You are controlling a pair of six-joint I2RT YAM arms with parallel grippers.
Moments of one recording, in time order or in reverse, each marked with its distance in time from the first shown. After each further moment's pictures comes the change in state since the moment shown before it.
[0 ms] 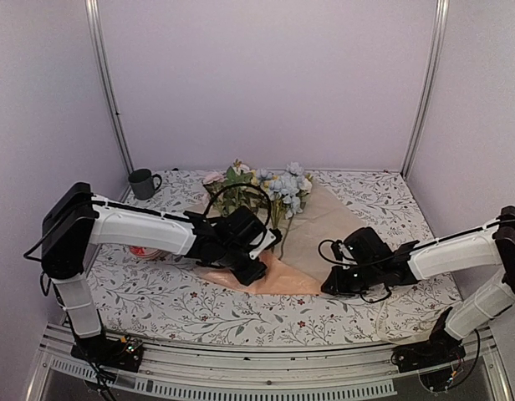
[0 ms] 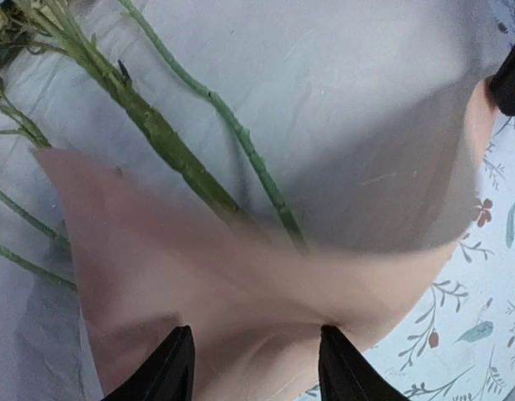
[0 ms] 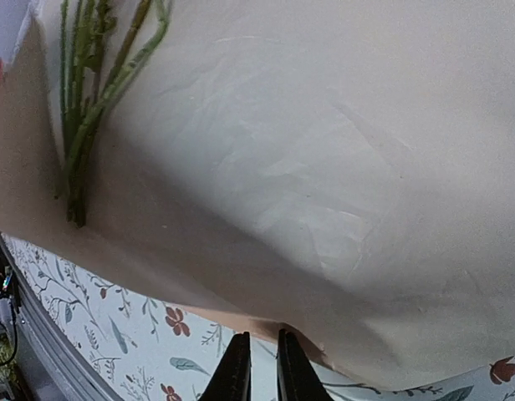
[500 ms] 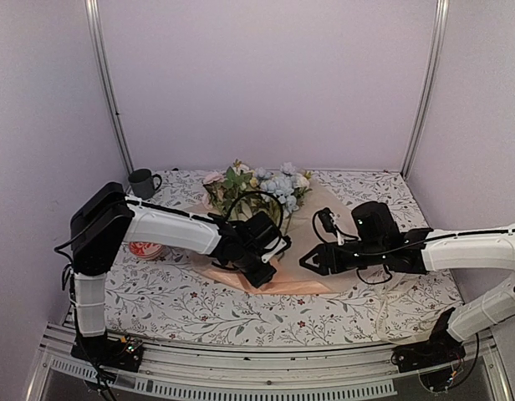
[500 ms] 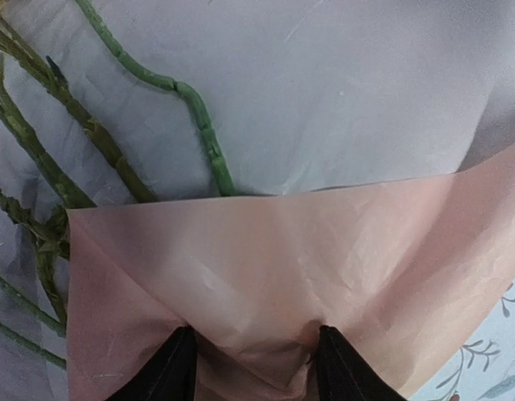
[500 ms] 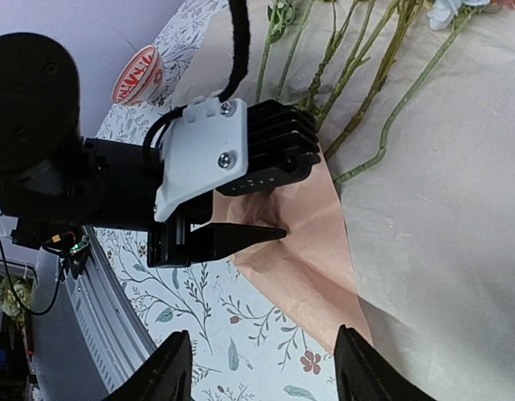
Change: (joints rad) left arm 0.000 0.190 0.153 -0.056 -0.002 -0.006; right arm 0.004 -0.130 0.109 0.072 -0.127 -0.209
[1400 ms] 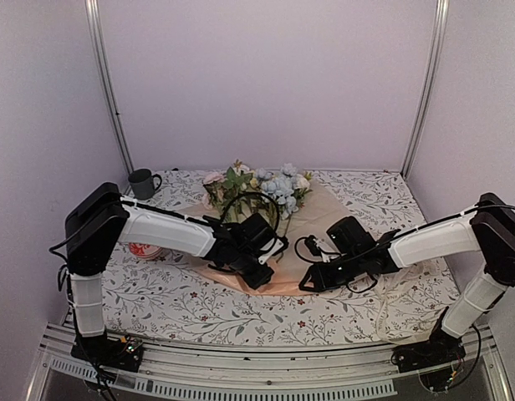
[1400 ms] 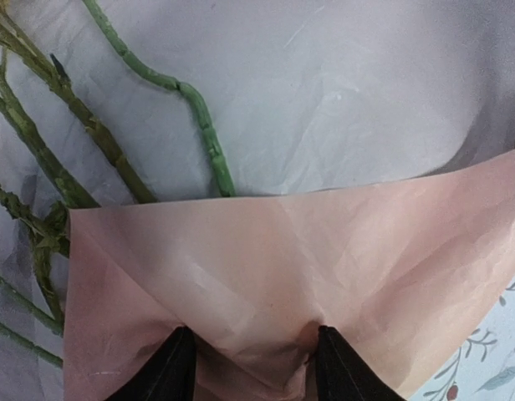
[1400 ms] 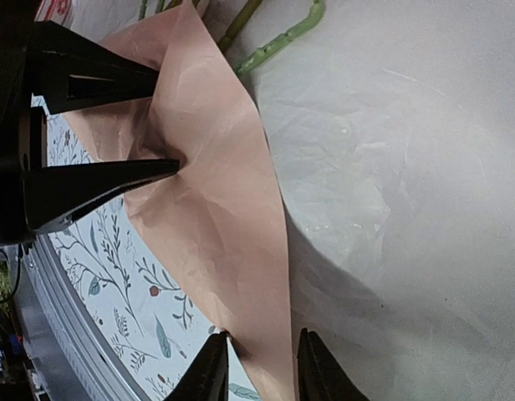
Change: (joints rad) left arm 0.000 -0.036 -0.064 0.057 0.030 -0.010; right arm -0.004 0.290 0.060 -0.071 -0.058 -0.003
